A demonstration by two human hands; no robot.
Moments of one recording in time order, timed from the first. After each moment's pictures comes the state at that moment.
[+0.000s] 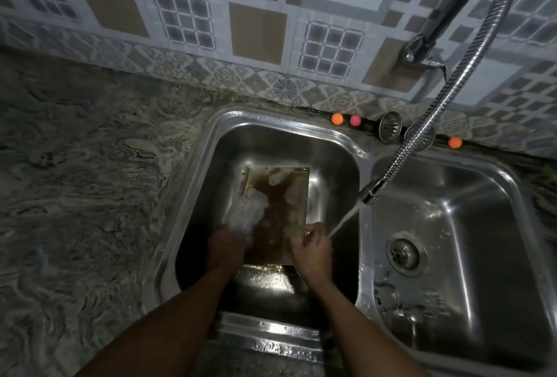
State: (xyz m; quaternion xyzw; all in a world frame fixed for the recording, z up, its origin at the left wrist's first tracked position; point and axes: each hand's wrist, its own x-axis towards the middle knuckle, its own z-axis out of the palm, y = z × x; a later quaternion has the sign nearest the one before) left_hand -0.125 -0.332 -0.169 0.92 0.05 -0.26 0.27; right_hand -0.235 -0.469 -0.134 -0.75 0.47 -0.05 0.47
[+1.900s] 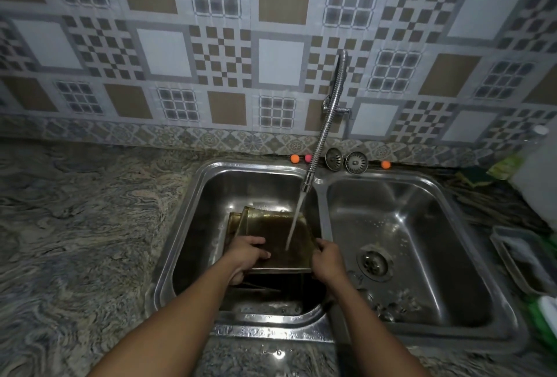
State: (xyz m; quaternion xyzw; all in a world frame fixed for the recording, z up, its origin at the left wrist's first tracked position) left_hand -0.189 -0.367 -0.044 0.76 -0.04 -0.41 0.50; right_hand -0.315 -0.513 -0.069 -0.73 0.46 -0.08 0.50
